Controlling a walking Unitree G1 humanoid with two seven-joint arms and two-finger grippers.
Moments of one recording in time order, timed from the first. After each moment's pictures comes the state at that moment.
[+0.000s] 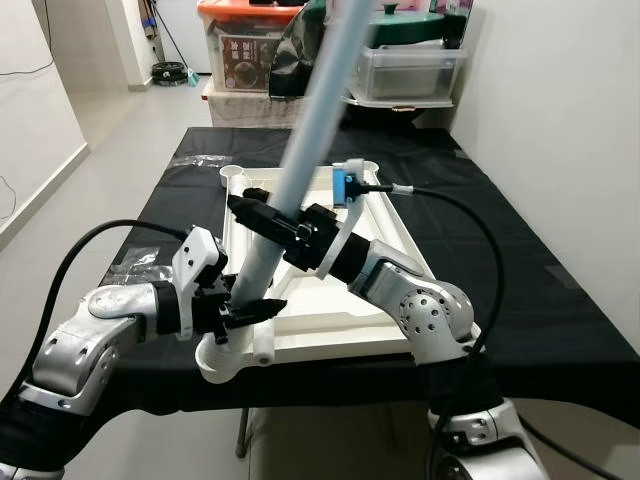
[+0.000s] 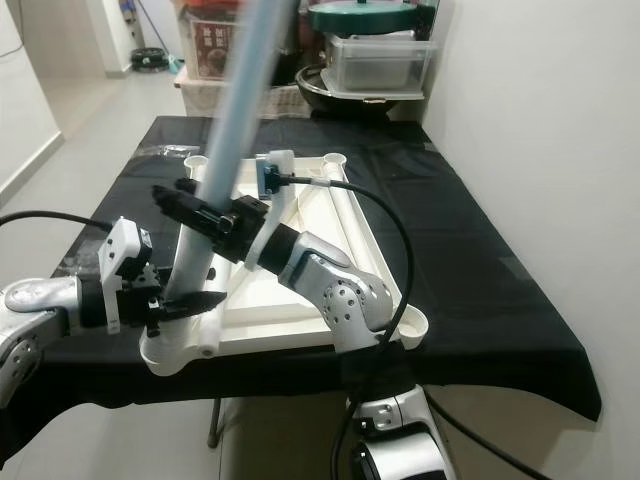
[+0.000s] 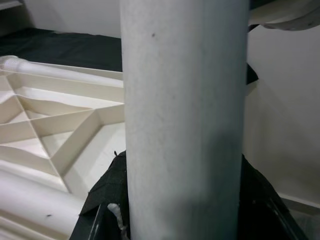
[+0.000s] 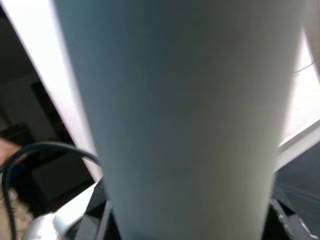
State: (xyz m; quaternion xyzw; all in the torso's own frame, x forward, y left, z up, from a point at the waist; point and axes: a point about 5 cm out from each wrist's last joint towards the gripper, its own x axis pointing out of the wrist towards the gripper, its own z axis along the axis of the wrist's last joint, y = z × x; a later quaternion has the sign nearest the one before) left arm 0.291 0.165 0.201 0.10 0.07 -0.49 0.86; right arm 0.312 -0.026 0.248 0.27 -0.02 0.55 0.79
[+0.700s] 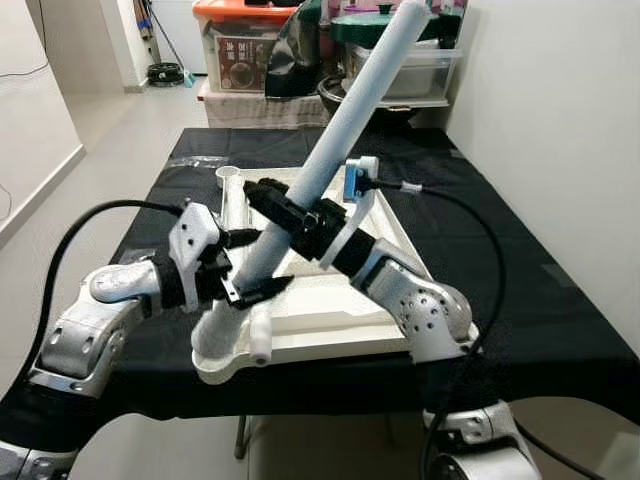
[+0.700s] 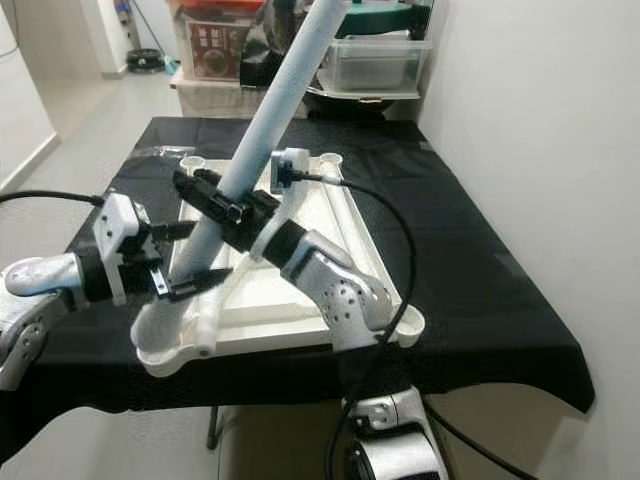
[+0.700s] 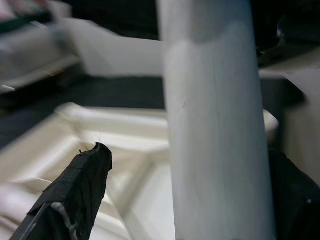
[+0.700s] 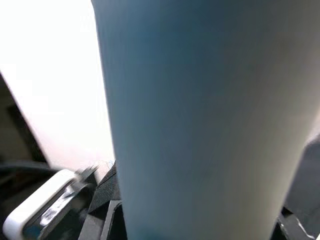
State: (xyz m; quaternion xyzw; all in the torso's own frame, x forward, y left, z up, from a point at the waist) left arm 0.305 0.172 0.237 0.13 -0.05 -0.40 0.91; right arm 0.330 -0.040 0.273 0.28 -0.08 0.50 0.82
